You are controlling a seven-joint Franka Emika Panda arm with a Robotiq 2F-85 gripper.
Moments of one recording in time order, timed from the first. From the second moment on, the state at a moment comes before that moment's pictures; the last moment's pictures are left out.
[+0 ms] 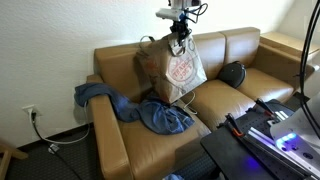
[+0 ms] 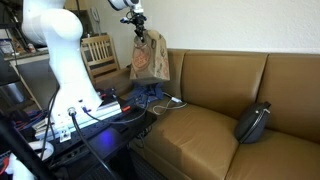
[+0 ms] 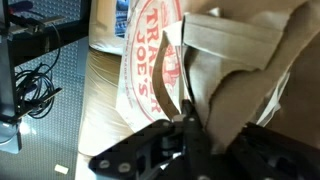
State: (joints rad) arm 0.25 0.31 0.12 -1.81 -0.18 2.03 1.75
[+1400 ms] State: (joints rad) arm 0.31 0.43 0.15 -1.70 0.08 2.40 1.58
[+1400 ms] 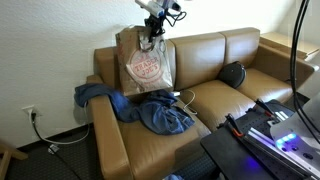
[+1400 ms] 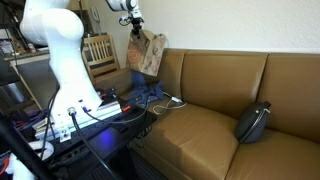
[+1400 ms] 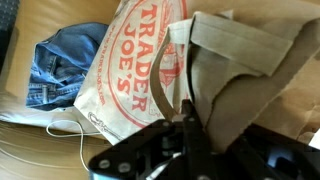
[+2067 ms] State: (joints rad) arm 0.49 0.74 0.08 -1.61 -0.01 2.73 1.66
